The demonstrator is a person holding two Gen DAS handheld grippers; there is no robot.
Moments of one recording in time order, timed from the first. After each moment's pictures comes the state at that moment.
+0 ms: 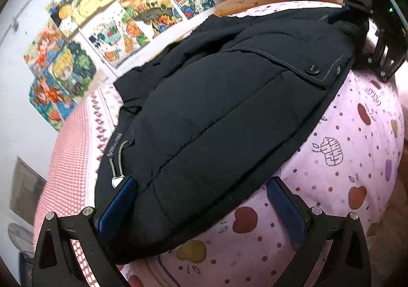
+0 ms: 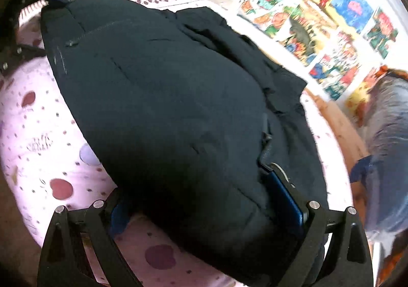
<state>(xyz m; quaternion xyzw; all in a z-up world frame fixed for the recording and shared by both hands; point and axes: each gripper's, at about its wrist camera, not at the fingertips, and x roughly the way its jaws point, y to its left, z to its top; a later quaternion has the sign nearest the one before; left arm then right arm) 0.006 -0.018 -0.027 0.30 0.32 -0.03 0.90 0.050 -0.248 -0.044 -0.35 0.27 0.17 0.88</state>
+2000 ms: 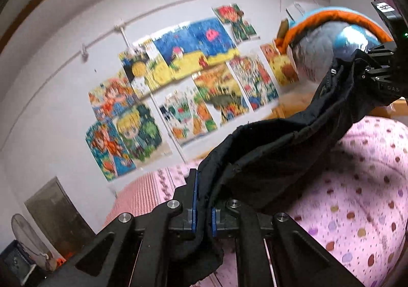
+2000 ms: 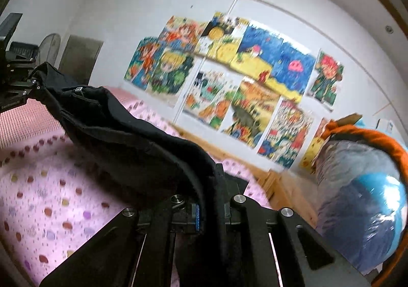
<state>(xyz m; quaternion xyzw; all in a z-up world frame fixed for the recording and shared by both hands) 0.022 0.011 0.149 0.23 0.08 0.05 0.97 0.071 -0.238 0.147 -0.22 0.05 0.13 0.96</state>
